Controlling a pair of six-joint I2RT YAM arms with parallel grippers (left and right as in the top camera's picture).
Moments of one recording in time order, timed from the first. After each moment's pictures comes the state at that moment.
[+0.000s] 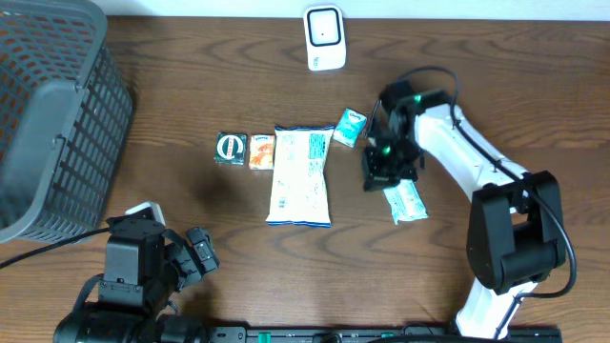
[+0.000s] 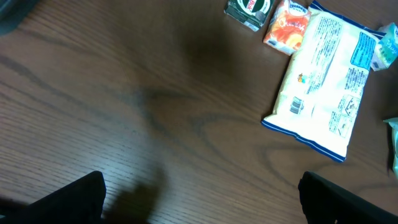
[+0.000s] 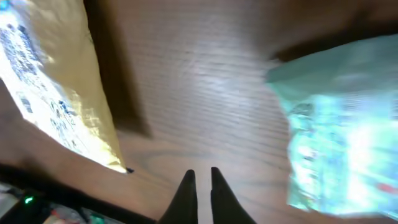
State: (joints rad) left arm -0.16 0.60 0.88 -1.27 -0.05 -0.56; right arm 0.31 1.95 1.47 -1.18 -0.35 0.23
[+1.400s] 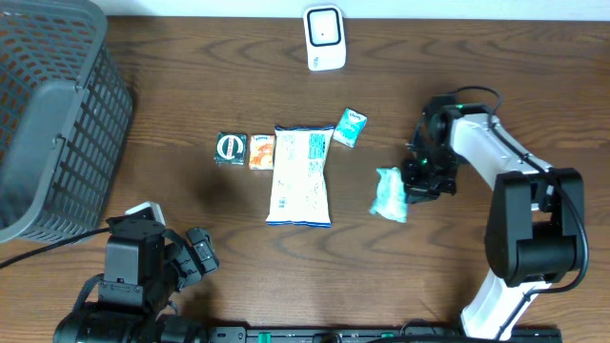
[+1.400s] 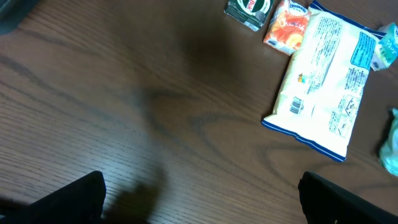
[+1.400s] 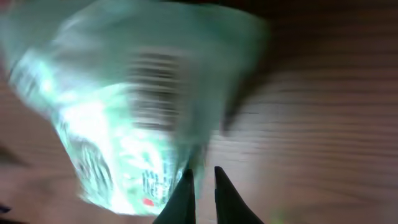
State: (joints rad) left arm -0.16 0.60 0.88 -1.27 -0.05 -0.56; right arm 0.12 1.95 1.27 -1.09 -0.25 0.17
